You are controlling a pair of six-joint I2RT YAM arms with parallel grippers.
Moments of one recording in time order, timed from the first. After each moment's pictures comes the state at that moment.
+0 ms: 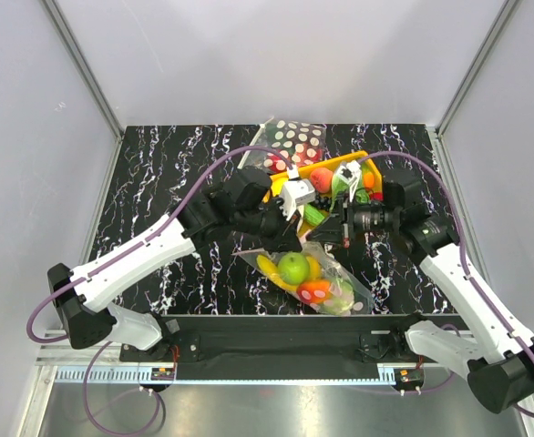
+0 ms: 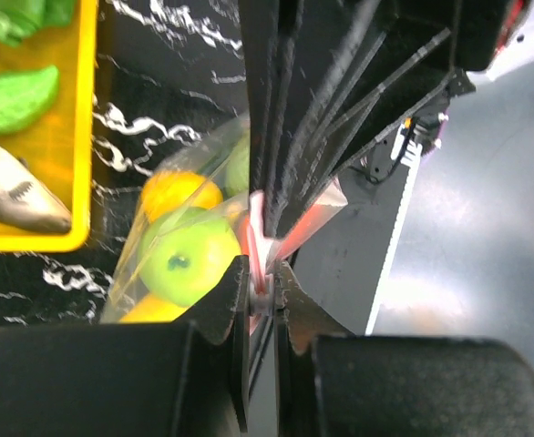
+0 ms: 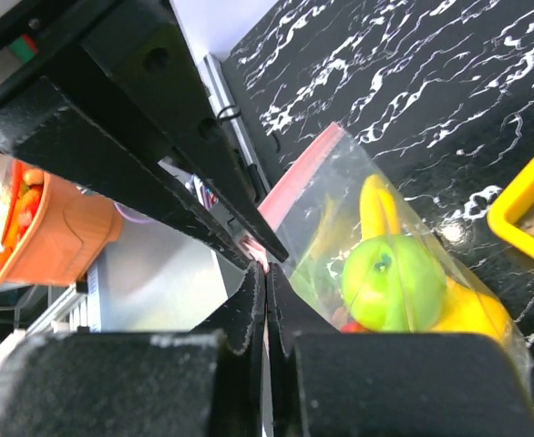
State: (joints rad) left arm -0.94 1.38 1.42 -0.71 0.44 -0.08; right arm 0.44 1.01 1.01 -0.44 -0.90 0.29
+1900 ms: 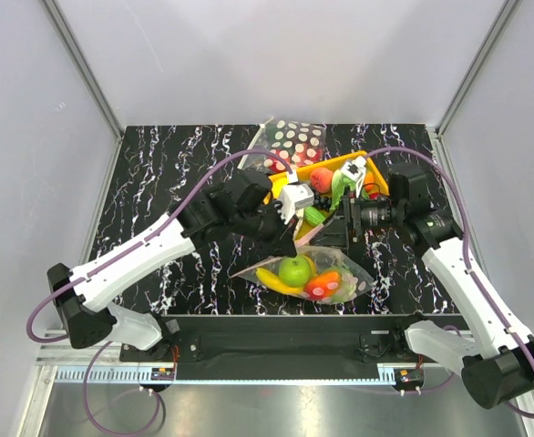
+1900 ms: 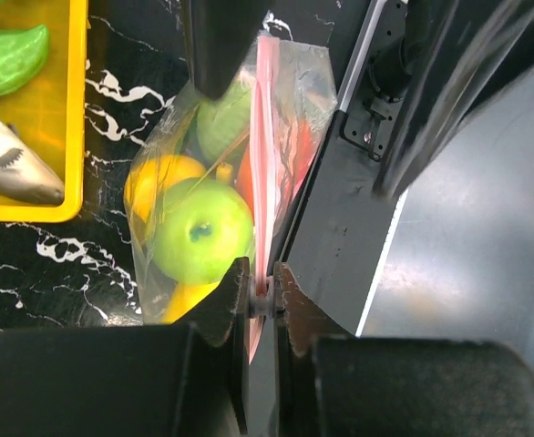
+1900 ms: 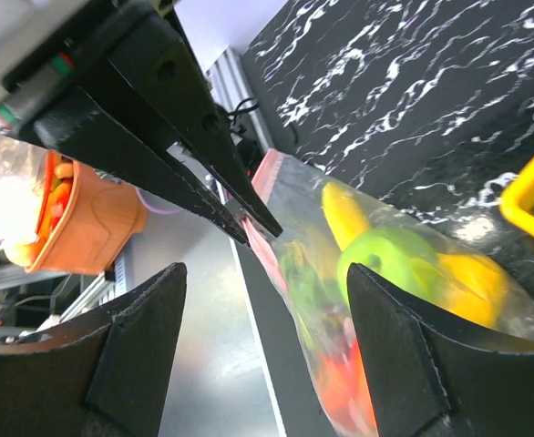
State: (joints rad) left arm -0.94 1.38 1.44 -0.78 0.43 -0.08; right arm 0.33 1.04 1.06 -0.53 -1.04 0.25
